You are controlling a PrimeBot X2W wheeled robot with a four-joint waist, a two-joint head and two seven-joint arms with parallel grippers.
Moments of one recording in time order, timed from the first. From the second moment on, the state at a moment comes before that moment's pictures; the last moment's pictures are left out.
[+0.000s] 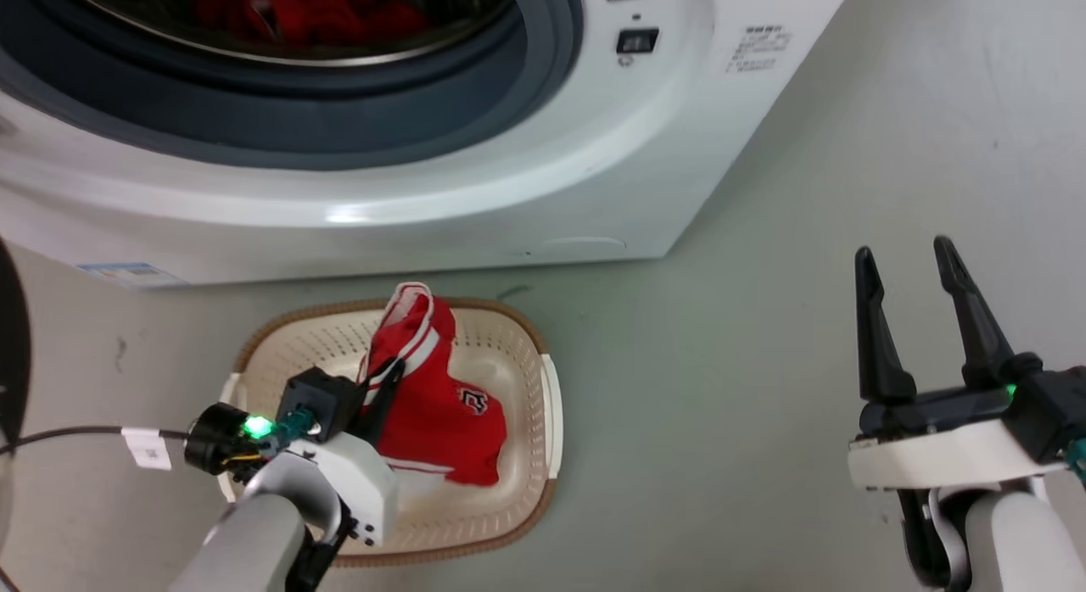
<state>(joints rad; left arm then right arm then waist) -0.34 0.40 -0.53 0.39 -0.40 -0.05 -0.14 -0.14 -0.05 0.00 -0.02 0.09 0.13 -0.26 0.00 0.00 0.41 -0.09</state>
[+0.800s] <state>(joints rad) -0.84 0.28 -0.68 1.24 -0.31 -0.12 -0.08 -0.32 -0.05 -0.01 -0.07 0.15 0.13 -0.26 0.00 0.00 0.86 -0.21</state>
